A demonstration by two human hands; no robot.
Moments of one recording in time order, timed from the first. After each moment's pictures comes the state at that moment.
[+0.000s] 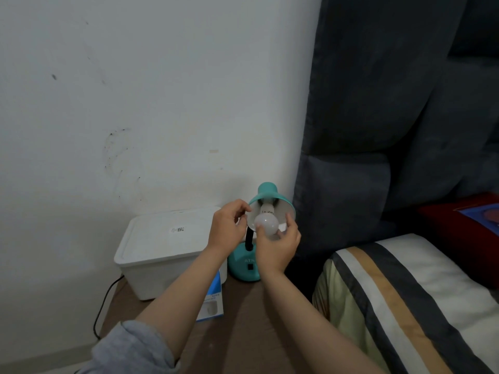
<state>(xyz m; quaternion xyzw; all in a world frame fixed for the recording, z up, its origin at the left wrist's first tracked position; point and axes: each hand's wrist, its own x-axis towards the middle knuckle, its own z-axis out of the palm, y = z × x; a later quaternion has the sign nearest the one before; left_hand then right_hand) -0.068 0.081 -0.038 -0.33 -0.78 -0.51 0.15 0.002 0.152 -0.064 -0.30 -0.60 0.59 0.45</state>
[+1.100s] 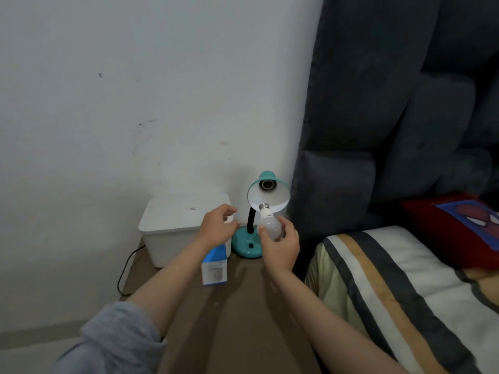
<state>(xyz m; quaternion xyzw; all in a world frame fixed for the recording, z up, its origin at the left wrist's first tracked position) -0.014 0.018 -0.037 -0.25 -0.85 -0.47 0.01 0.083 0.132 -0.070 -0.27 -0.67 0.55 0.41</state>
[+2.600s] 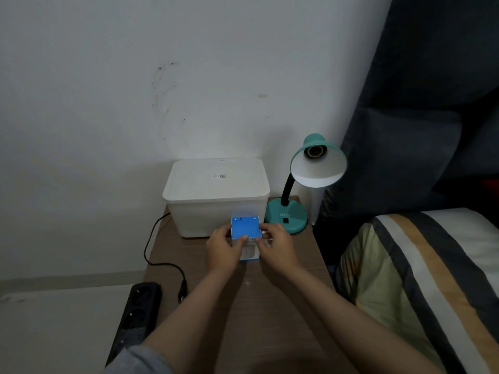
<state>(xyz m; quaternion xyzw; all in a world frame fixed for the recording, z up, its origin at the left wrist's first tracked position) -0.010 -0.029 -0.169 -0.05 -0.87 -0.49 0.05 0.027 0.099 -0.163 -0.11 -0.88 0.44 0.16</state>
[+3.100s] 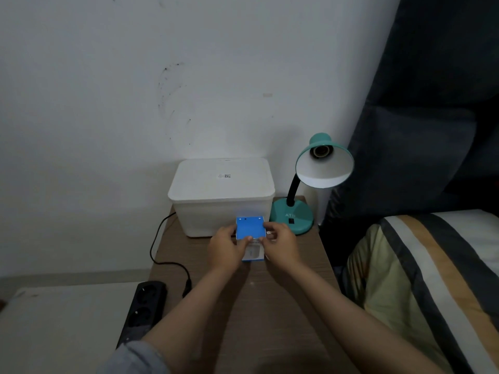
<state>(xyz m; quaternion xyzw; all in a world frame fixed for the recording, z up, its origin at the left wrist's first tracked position) -0.015 -0.035 -0.165 -0.08 -0.89 -0.45 0.06 0.018 0.098 -0.161 -0.14 -0.85 0.49 0.13</state>
